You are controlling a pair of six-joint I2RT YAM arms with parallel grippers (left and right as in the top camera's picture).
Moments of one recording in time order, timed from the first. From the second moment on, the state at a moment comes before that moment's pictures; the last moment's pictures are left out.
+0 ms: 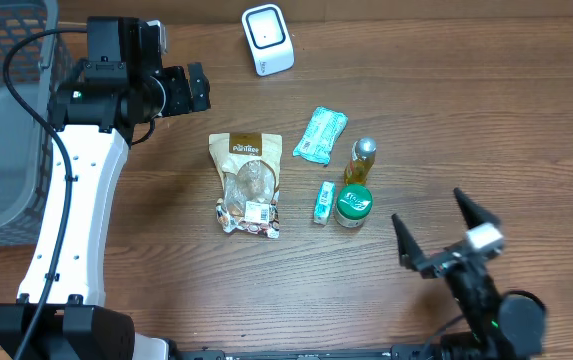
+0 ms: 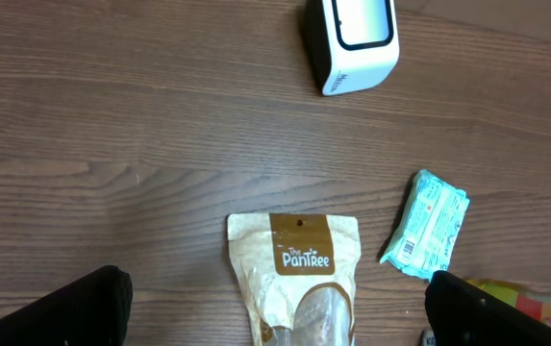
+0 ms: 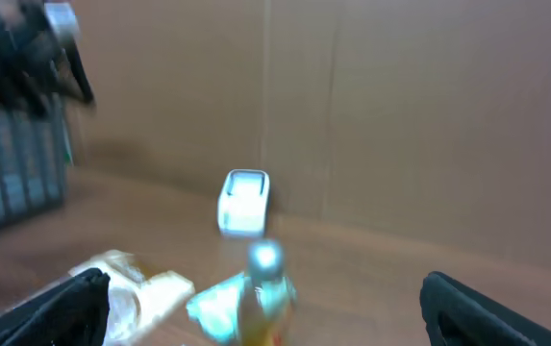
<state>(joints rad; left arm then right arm) -0.05 1.63 1.63 -0.89 0.16 -0.23 0.11 0.02 0.21 -0.04 -0.29 0.02</state>
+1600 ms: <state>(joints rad) -0.05 1.63 1.63 -0.89 0.15 -0.23 0.11 1.22 1.72 -1.43 -0.38 0.15</state>
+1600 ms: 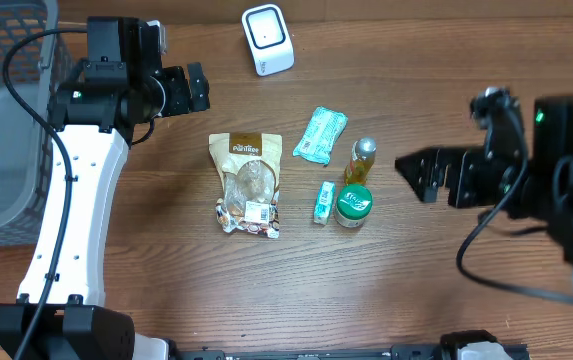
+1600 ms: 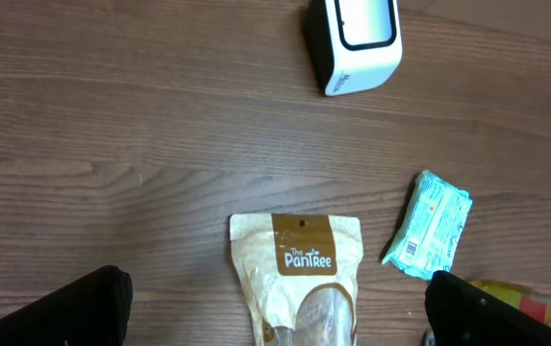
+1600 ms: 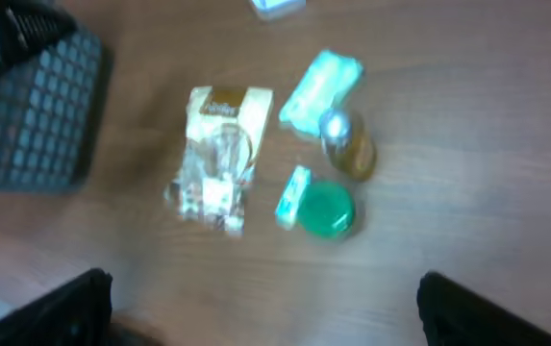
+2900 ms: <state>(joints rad) -0.05 1.63 1.63 -0.89 0.15 -0.23 0.26 1.51 1.55 -1.27 -0.10 0.36</state>
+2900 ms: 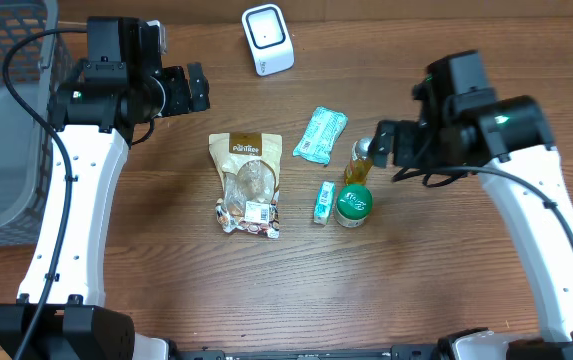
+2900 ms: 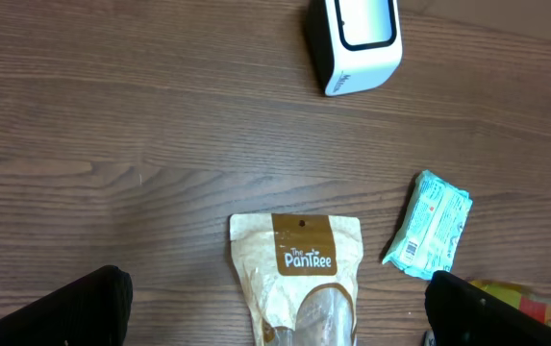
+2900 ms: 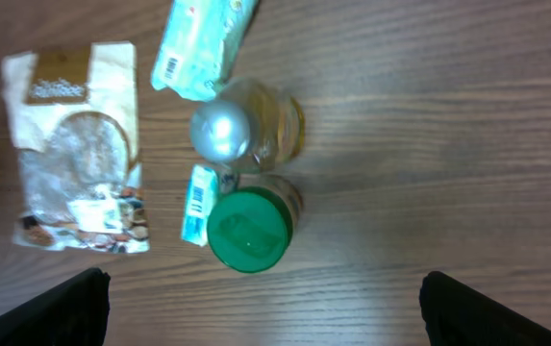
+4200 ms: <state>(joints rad) -0.05 1.63 1.63 -0.89 0.15 -0.23 0.42 1.51 0.97 -0.72 -0.08 0.57</state>
